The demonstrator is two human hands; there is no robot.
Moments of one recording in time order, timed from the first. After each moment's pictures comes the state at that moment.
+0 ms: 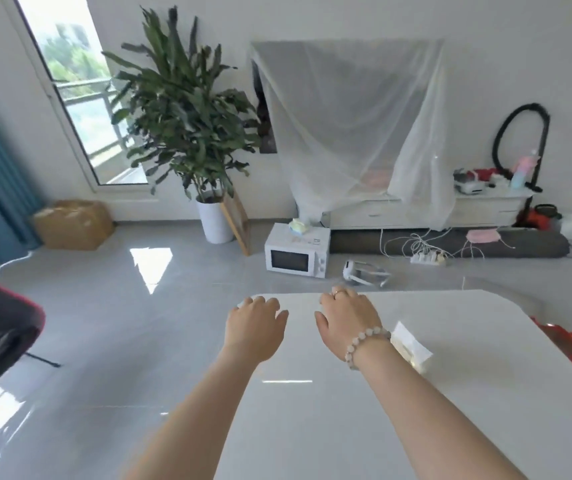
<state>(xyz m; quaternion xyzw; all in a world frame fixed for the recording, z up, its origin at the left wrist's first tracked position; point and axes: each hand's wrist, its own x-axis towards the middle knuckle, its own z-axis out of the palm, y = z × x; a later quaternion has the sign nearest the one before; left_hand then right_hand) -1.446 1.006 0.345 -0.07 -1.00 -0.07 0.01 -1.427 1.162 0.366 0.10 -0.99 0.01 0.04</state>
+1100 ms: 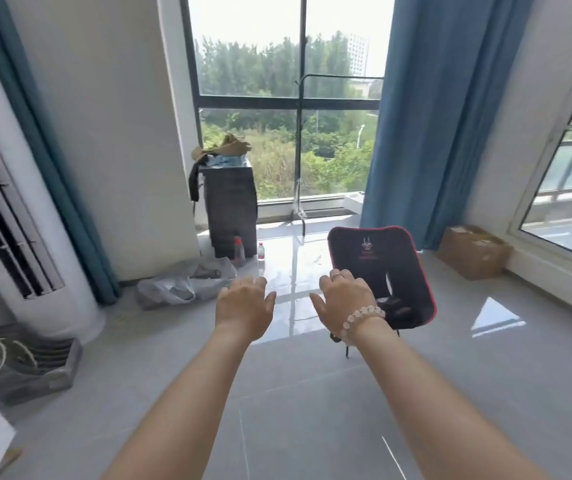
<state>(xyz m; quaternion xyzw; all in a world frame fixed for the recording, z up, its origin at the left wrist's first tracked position) -1.046 0.386 0.406 0.54 -0.83 0.03 0.10 -1.197 0.453 0.425 0.64 -0.76 0.03 0.11</state>
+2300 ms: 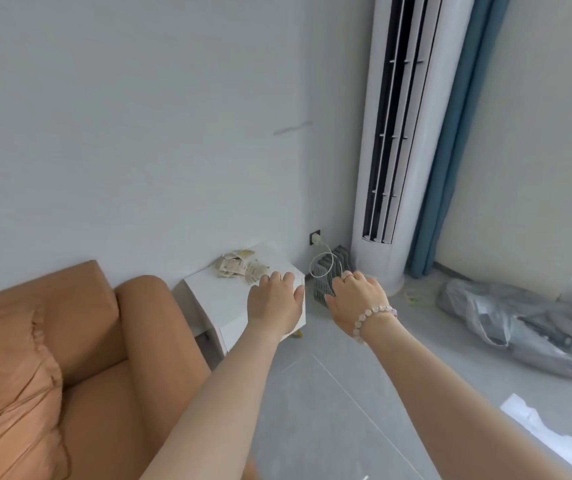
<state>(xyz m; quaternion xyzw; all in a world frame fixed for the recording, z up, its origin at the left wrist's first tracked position) -0.669 0.230 0.357 0.92 -0.38 0.01 0.06 -0.769 0.124 0.368 0.97 -0.25 0.00 0.03</state>
